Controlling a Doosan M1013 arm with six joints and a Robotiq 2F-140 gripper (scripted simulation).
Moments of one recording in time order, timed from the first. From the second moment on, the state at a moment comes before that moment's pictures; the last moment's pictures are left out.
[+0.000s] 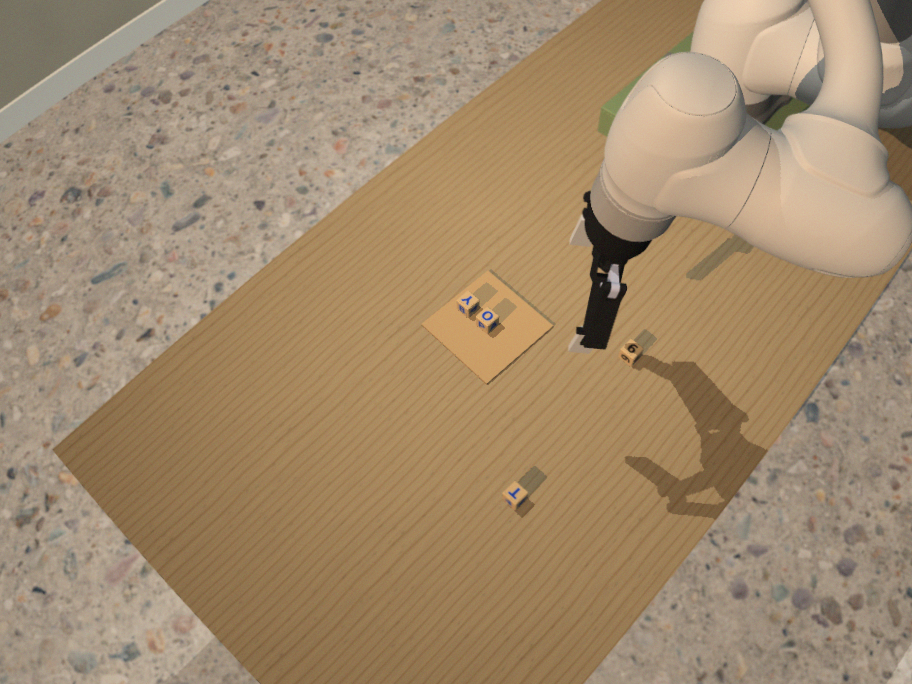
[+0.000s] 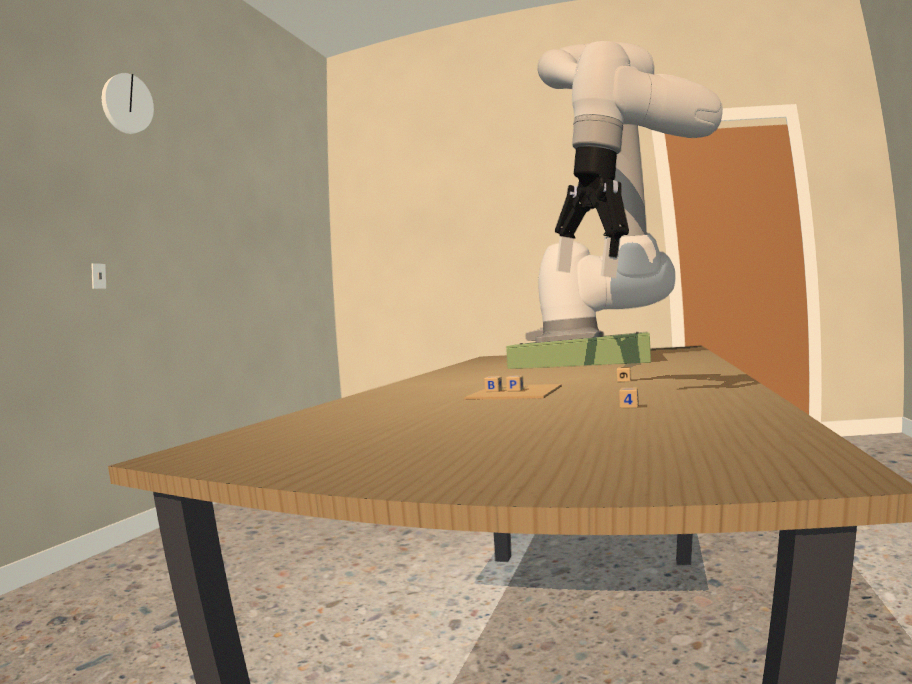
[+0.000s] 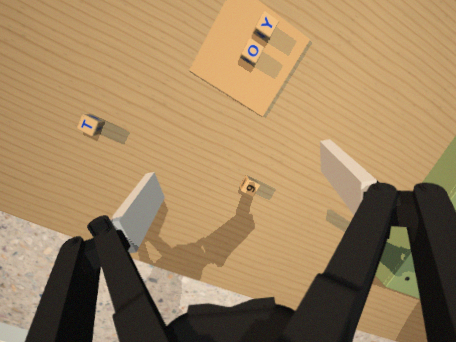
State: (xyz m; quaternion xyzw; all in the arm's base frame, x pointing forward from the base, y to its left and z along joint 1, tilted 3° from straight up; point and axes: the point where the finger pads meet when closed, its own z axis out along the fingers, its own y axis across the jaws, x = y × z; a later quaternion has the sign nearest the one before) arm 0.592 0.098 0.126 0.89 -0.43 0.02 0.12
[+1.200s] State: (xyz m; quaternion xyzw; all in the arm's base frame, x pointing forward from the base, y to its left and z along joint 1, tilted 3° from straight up) arm 0.652 -0.004 0.284 0.99 -0.10 0.00 0.02
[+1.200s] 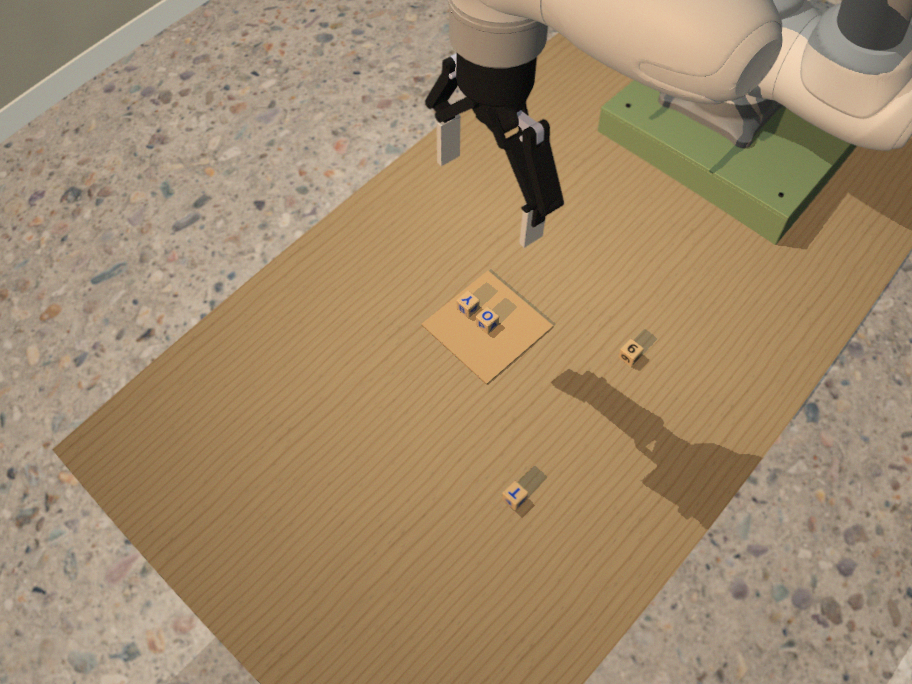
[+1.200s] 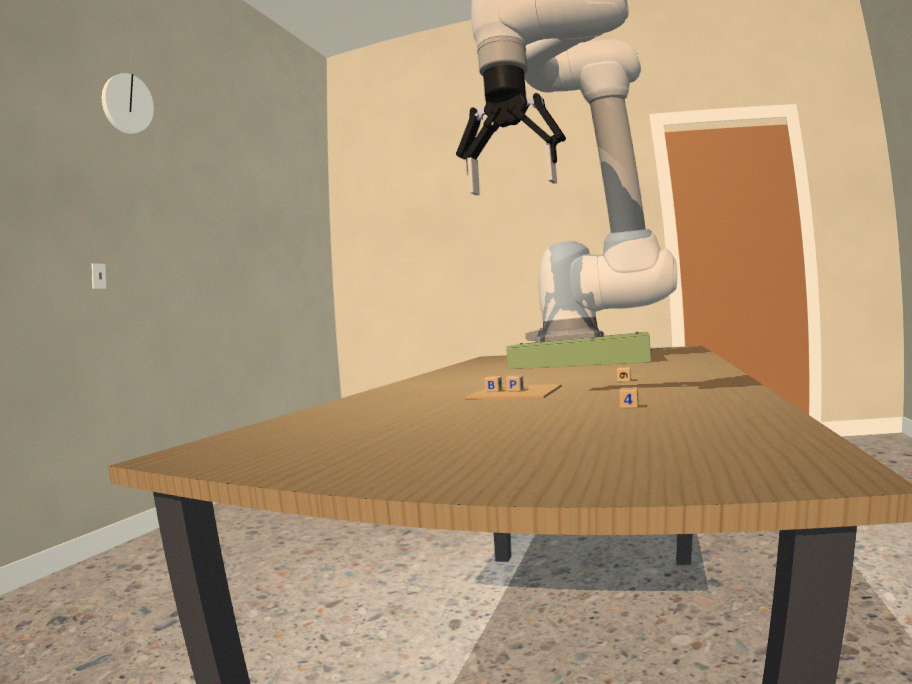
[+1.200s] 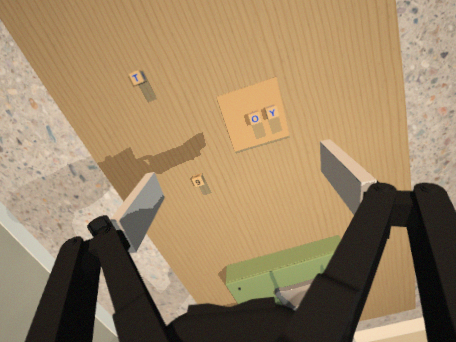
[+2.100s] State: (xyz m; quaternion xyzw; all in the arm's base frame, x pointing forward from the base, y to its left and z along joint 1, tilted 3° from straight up) arm 0.638 -0.034 0.117 0.86 -0.49 0.04 0.13
